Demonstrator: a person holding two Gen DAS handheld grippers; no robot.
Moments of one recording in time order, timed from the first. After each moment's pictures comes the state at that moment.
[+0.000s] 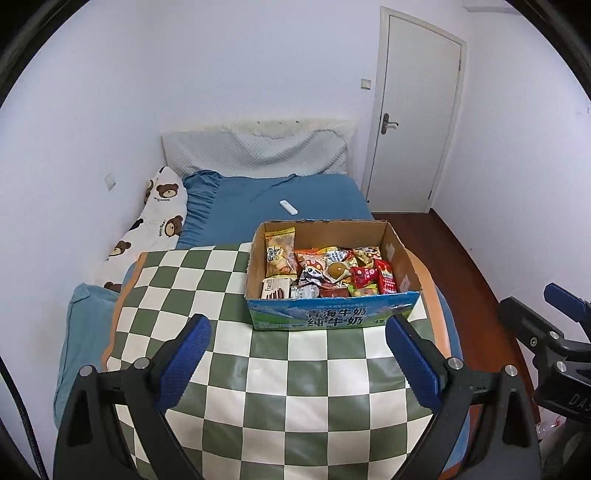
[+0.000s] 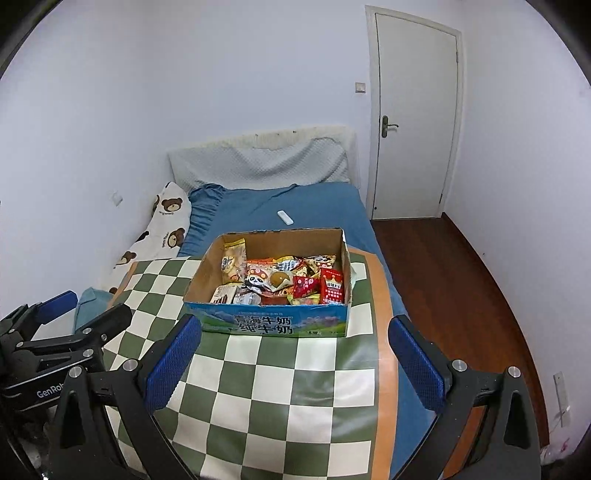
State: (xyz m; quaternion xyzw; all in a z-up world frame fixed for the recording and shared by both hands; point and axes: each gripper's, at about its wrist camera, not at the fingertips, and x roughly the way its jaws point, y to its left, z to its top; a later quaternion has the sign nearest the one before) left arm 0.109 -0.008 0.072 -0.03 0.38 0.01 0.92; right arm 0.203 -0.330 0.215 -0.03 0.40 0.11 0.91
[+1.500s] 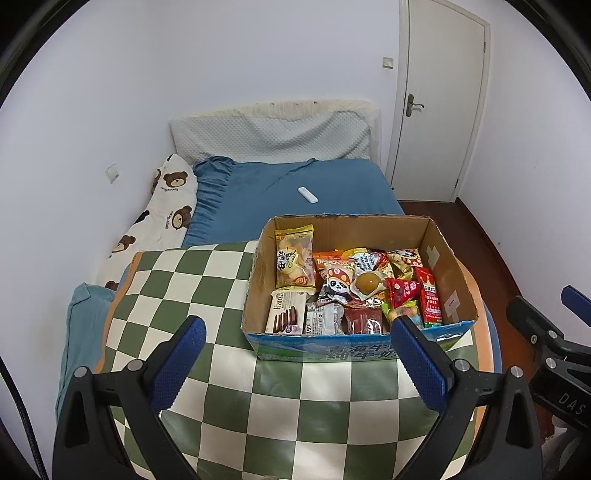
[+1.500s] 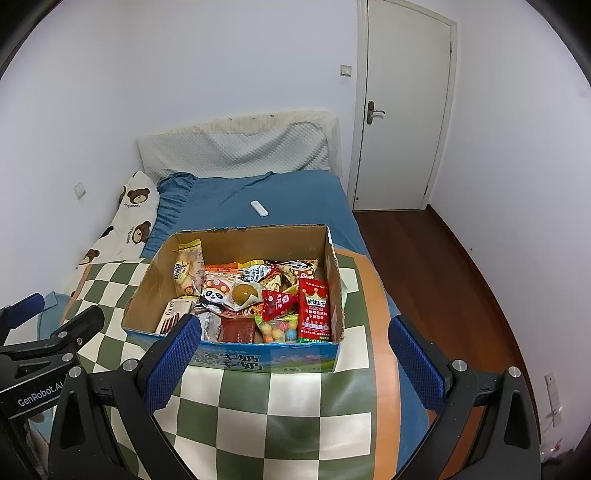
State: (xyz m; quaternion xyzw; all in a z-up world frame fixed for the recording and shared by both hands) left arm 0.221 -0.012 0.006 -0.01 0.41 0.05 0.91; right arm 0.324 -0.314 0.129 -0.05 0.42 0.05 0.91
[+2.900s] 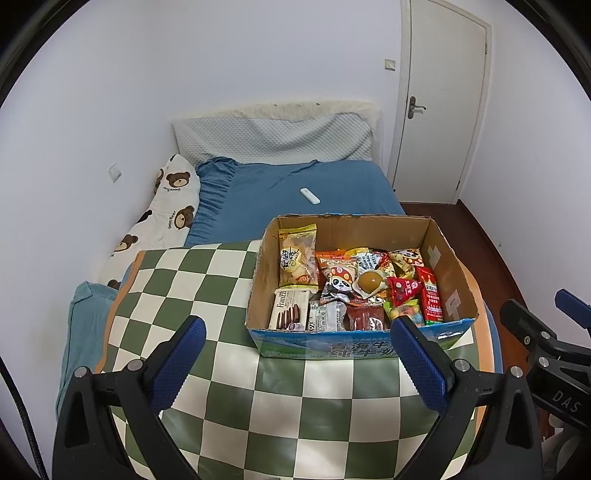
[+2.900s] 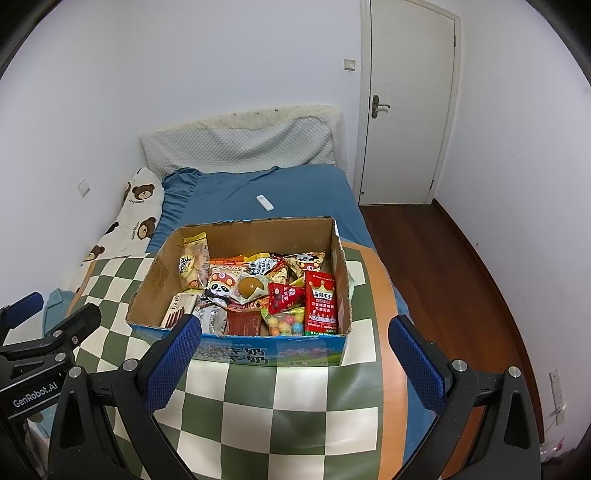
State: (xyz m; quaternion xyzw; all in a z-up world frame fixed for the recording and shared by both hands) left arm 0.215 -0.008 0.009 -0.01 0.41 0.05 0.91; right arm 0.319 -0.319 0.124 -0.04 0.43 0.06 0.90
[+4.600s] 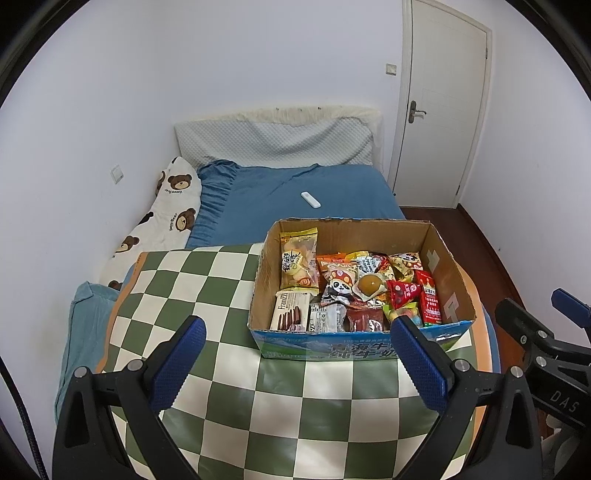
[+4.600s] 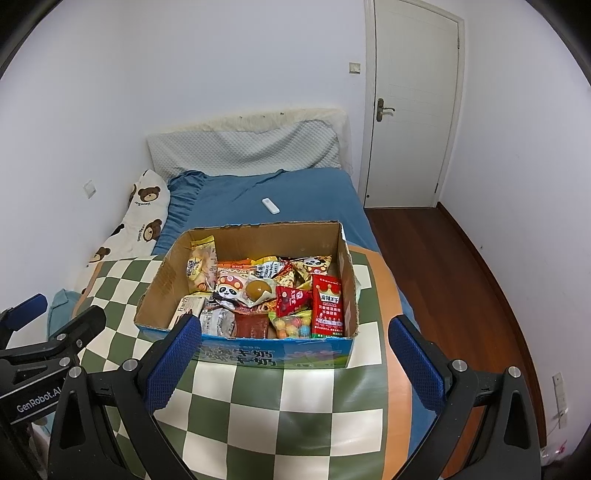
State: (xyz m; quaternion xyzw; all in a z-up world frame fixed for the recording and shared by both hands) left arm 0.212 -0.012 0.013 -0.02 0.40 0.05 0.91; right arm 0.320 -0.312 0.133 -0.05 0.42 0.08 0.90
